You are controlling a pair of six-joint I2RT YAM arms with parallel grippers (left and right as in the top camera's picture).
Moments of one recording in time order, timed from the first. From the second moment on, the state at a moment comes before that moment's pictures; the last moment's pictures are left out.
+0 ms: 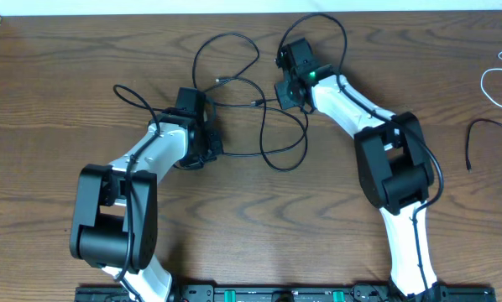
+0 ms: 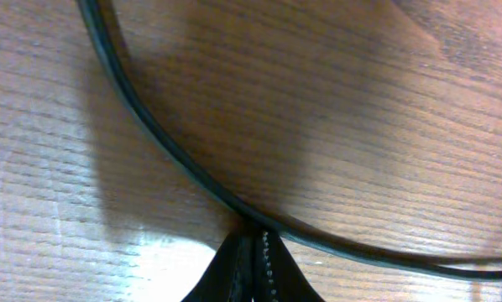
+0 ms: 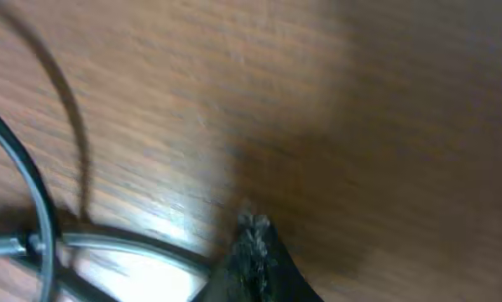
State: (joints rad) left arm -0.18 1.83 1.04 -0.57 0.15 -0.46; right arm 0.43 2.34 1.77 -0.51 0.01 0.11
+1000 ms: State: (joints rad) left arm -0.31 1.85 1.04 -0.40 0.23 -0.52; right arm 0.48 2.33 1.79 -0.87 -0.45 -0.01
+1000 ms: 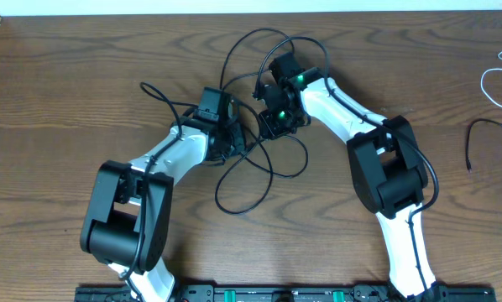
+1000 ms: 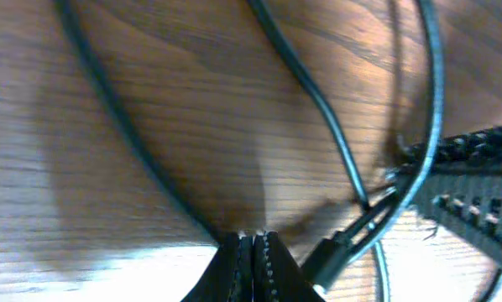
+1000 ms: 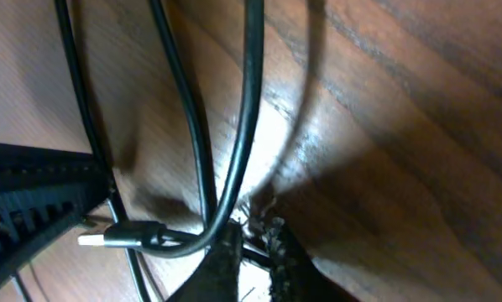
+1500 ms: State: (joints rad) left arm -0.27 1.80 1.04 -0.48 0.26 -0.52; right arm 0.46 2.33 1.81 -0.88 -0.47 0.01
